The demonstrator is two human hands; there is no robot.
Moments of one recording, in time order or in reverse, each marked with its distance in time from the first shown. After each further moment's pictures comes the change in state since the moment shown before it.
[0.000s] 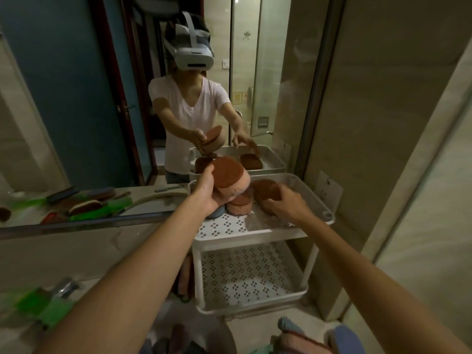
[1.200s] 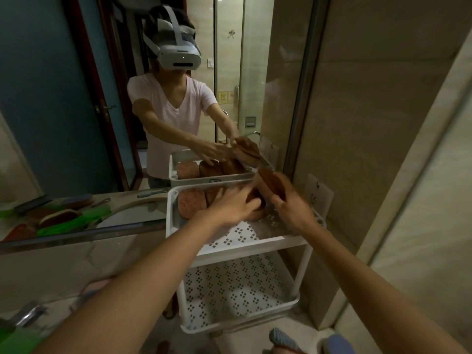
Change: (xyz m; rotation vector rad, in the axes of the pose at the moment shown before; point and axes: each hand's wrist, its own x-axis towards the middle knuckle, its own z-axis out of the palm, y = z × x) left_hand 0.047 -0.045 0.032 1.613 -0.300 0.575; right_hand 0.021 0.039 -0.009 0.118 0.137 -0.153
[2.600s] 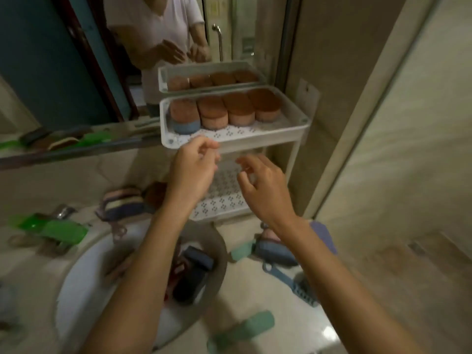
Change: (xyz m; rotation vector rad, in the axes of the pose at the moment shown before) left_hand -0.176 0.030 0.023 -0.606 0.479 -0.221; right_hand -0.178 -0.045 0.034 -0.047 0.115 -0.198
